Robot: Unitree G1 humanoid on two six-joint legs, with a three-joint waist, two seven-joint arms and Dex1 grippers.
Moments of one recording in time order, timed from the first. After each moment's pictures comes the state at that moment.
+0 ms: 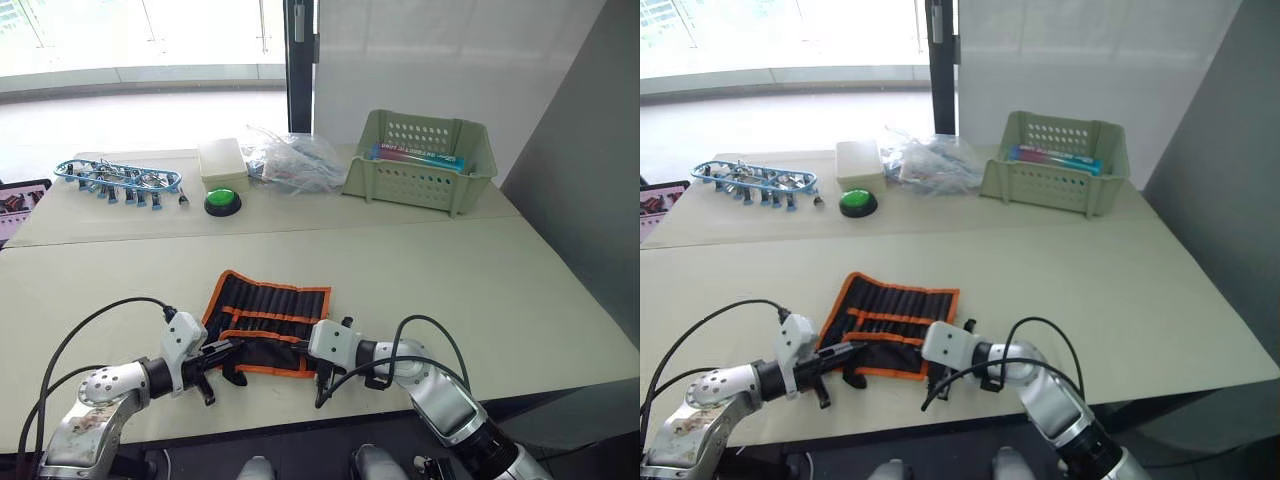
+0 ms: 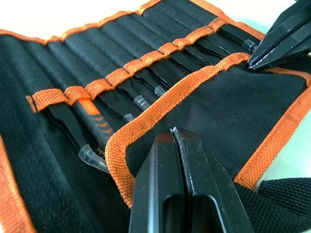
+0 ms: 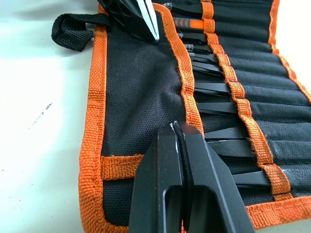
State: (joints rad) left arm 0.08 0.62 0.13 -0.14 -0.36 0.23 -0.91; right arm -0.32 -0.33 0.52 -0.19 -0.10 0.29 0.75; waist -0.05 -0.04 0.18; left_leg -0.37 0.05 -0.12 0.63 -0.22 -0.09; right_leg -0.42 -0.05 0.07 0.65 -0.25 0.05
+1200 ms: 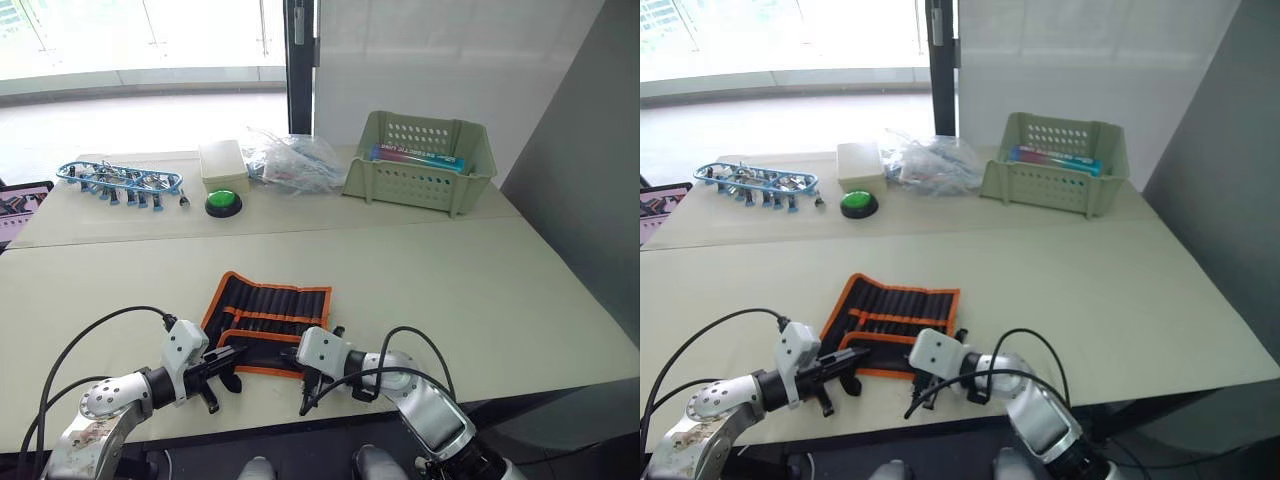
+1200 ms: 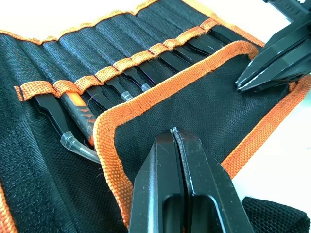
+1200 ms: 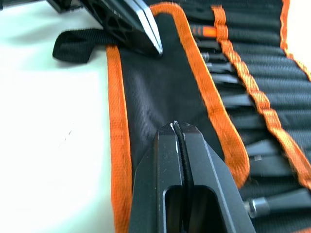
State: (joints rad) left arm 0.14 0.62 0.14 -0.21 -0.39 0.26 -0.88; right arm -0.25 -0.29 0.54 -0.27 -0.13 0.40 0.70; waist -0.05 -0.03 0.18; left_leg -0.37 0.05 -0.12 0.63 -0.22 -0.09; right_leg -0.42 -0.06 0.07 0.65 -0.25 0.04
